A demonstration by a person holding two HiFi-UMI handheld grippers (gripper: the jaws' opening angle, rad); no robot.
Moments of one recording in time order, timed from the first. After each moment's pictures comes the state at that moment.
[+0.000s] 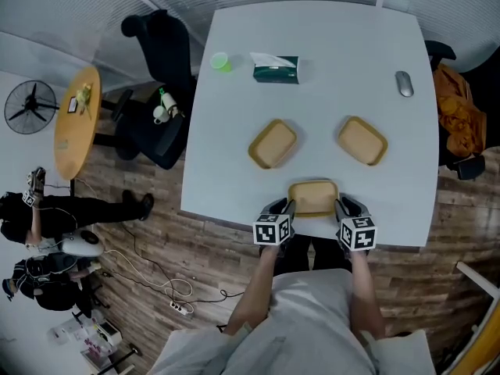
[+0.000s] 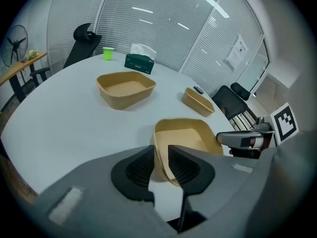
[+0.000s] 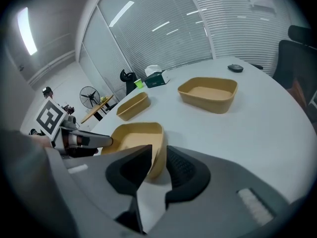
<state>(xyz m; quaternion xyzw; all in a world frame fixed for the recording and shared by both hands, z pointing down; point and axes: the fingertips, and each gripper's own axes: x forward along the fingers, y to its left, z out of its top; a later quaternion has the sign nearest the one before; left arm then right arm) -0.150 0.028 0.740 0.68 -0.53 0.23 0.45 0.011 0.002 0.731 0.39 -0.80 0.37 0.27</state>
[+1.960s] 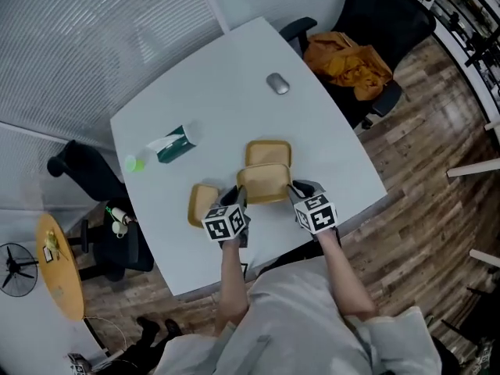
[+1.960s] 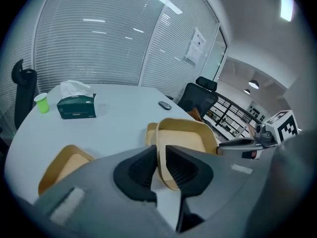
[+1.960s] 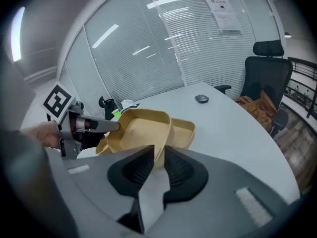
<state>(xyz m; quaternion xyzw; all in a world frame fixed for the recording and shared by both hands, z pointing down) -0.054 -0.137 0.647 0.83 -0.39 0.26 0.31 0.085 -0.072 0.657 0.54 -0.75 0.34 0.18</state>
